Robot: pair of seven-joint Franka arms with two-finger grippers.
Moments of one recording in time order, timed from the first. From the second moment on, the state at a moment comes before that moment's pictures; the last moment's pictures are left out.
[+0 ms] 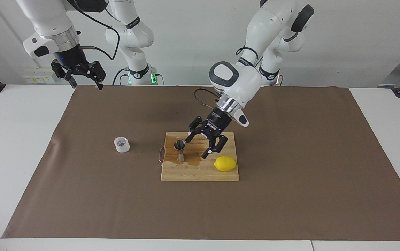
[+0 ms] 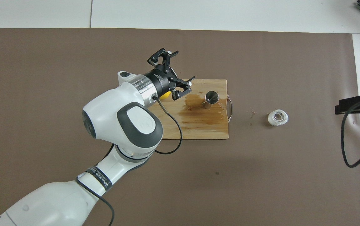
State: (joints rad) left arm -0.25 0.37 -0.44 -1.76 -1.31 2.99 -1.26; right arm -0.06 -0.11 0.02 -1.66 0.01 1.58 0.07
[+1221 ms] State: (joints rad) left arm 0.15 0.16 -0.43 -1.91 -0.24 2.36 -1.18; right arm -0.07 -0.18 0.02 -1.88 0.01 1.75 -0.68
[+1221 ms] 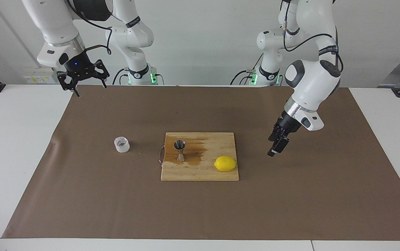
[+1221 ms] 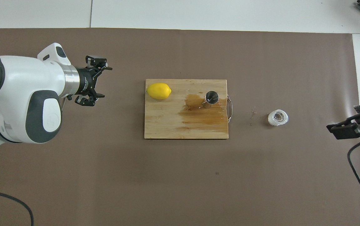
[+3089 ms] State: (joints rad) left arm 0.00 -0.02 -0.06 -1.64 -0.02 1.68 -0.01; right arm -0.26 0.35 0.02 -2.06 0.81 2.03 -2.19
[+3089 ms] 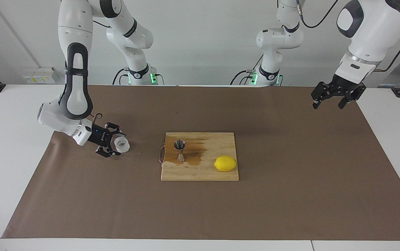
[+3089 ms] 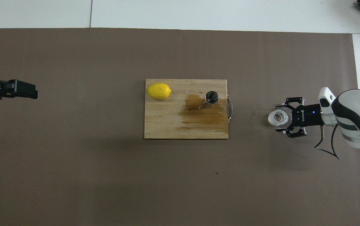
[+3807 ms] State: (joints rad) left arm 0.00 -0.04 -0.06 -1.61 -0.03 1.57 0.00; right arm -0.26 0.36 0.01 -2.07 0.85 2.03 -2.28
